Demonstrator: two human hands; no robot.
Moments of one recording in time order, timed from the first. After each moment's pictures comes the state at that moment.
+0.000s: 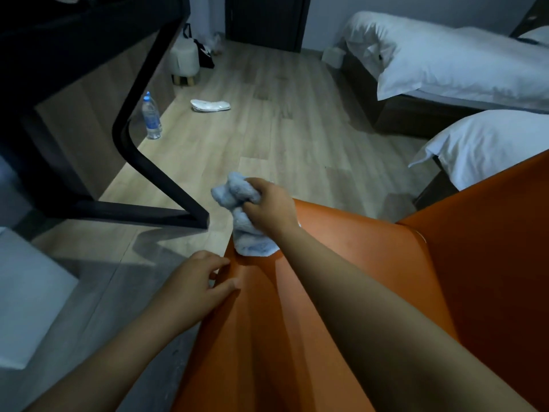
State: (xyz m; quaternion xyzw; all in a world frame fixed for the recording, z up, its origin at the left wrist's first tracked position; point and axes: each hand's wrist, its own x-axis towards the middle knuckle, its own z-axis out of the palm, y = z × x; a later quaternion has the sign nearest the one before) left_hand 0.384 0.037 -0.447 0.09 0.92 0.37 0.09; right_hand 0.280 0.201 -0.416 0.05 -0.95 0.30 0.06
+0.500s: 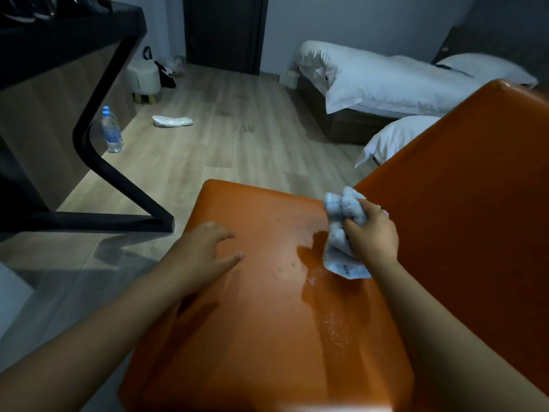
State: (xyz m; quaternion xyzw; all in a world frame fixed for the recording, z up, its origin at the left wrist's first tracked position) left_hand 0.442 0.100 -0.406 0.21 0.94 0.27 0.03; right_hand 0.464 0.401 -0.399 -0.20 -0.92 0.24 0.25
